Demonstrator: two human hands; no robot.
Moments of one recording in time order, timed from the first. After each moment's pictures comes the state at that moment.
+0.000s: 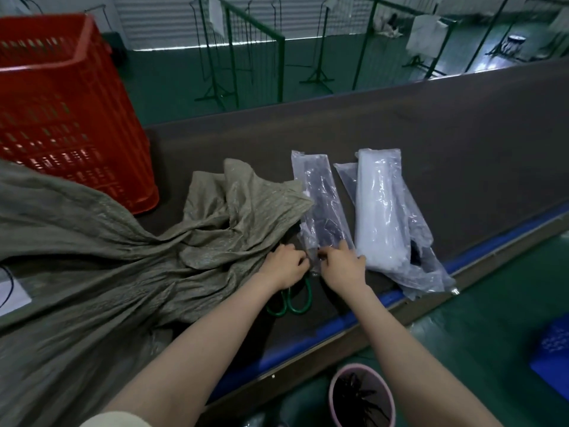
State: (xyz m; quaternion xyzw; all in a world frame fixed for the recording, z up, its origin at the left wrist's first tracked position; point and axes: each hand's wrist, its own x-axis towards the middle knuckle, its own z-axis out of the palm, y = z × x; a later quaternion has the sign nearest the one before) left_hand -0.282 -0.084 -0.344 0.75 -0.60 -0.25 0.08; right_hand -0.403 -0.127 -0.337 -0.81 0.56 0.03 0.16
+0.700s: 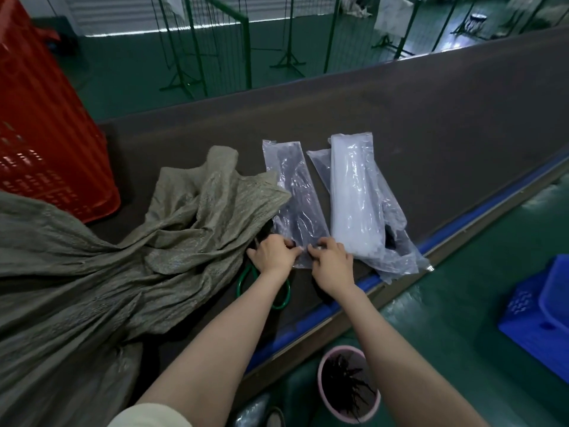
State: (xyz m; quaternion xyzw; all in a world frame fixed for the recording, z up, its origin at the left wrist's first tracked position) left_hand -0.319 -0.112 -0.349 0.87 -0.38 -0.26 0.19; right_hand -0.432 -0.125 -0.350 -0.81 0.56 -0.01 0.18
